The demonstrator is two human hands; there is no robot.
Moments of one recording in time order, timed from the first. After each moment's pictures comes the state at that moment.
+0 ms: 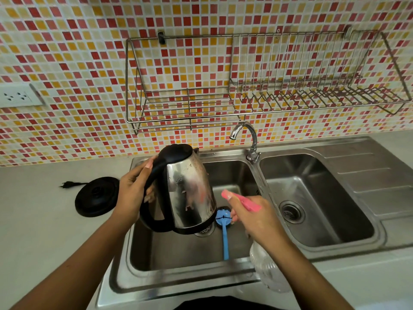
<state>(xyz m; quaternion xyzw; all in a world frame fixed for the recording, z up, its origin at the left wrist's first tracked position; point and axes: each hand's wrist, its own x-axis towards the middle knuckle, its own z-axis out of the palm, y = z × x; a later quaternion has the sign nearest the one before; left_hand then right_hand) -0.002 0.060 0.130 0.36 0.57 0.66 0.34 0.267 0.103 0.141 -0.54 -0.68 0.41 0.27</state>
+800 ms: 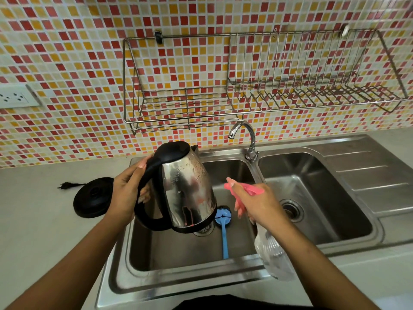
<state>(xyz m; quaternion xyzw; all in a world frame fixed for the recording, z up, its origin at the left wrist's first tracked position) -0.008 0.054 0.136 0.37 0.56 0.66 0.34 0.268 0.130 0.148 -0.53 -0.68 0.45 0.25</state>
